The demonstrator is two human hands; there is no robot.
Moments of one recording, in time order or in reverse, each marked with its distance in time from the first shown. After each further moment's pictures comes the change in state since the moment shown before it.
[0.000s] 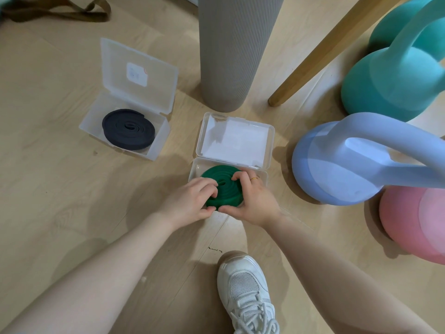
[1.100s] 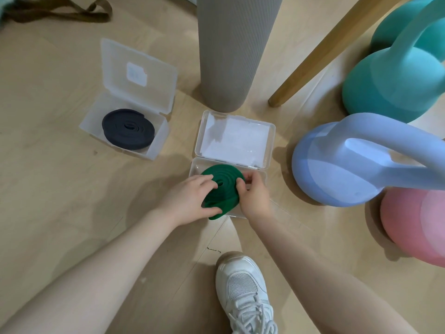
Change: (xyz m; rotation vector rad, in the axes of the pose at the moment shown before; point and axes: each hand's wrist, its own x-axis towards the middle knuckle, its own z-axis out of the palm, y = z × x) left_hand 0.014 0.021 -0.023 -0.044 -0.268 -0.314; right_hand 0.010 -0.024 0.003 0.632 0.227 0.556
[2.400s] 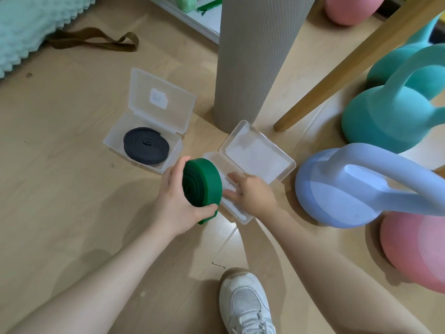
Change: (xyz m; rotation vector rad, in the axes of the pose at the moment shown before) left_hand -0.038 0.011 -0.043 -0.561 0.507 -0.296; right_hand 0.020 -0.056 -0.015 -0.780 -0.298 -0.605
